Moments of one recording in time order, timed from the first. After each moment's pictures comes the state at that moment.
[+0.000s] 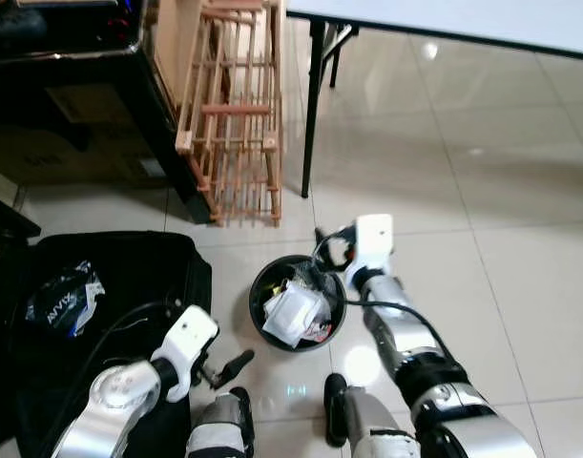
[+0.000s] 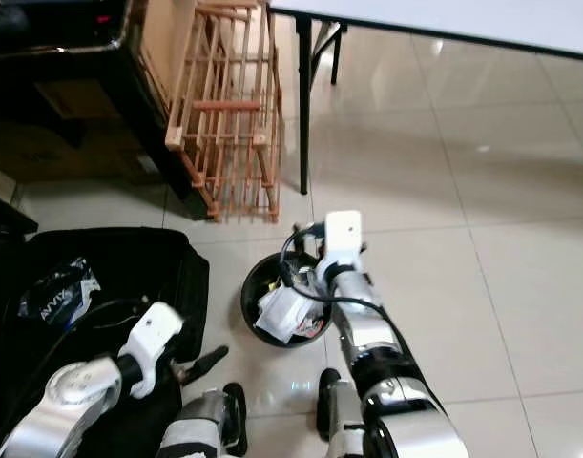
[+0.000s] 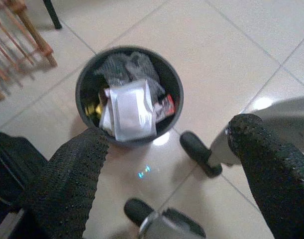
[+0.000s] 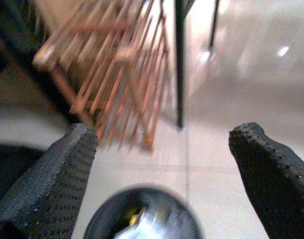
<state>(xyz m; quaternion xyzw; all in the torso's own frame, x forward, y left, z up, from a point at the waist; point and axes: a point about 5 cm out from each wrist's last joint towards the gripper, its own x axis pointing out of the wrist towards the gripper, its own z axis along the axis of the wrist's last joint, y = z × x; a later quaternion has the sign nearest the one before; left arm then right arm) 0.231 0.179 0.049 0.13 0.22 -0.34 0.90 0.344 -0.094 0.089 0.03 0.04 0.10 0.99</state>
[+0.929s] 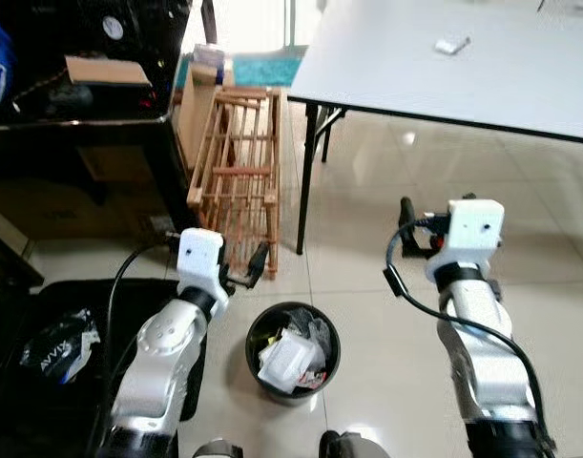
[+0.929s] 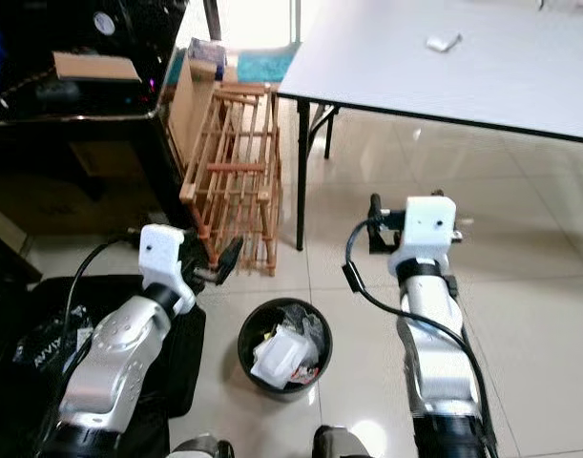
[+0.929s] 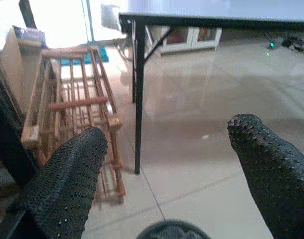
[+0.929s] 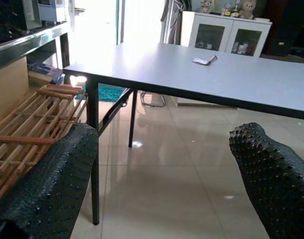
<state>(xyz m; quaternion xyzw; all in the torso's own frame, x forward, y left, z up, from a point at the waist) 0.289 0.135 0.115 0.00 0.02 -0.16 0.99 0.292 -0.169 0.152 -0.05 -0.06 -0.04 1.00</state>
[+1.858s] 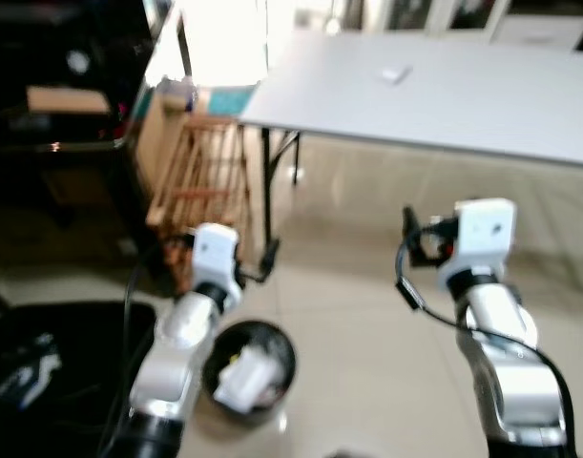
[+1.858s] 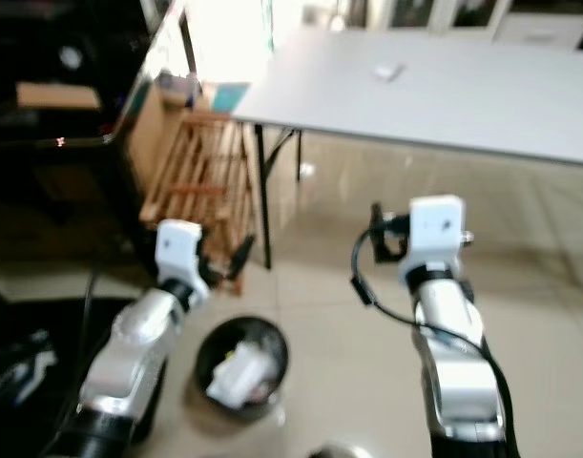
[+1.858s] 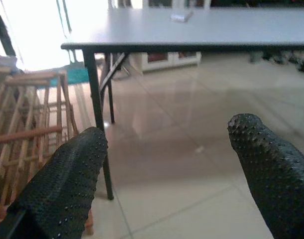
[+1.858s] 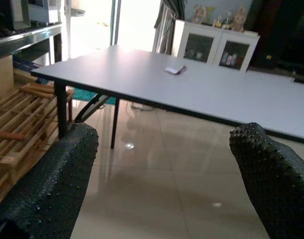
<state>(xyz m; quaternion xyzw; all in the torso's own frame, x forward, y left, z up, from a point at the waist) 0.299 0.123 0.109 0.00 0.03 -0.17 0.99 0.278 -0.171 0.167 -0.08 -0.03 -0.01 1.00</state>
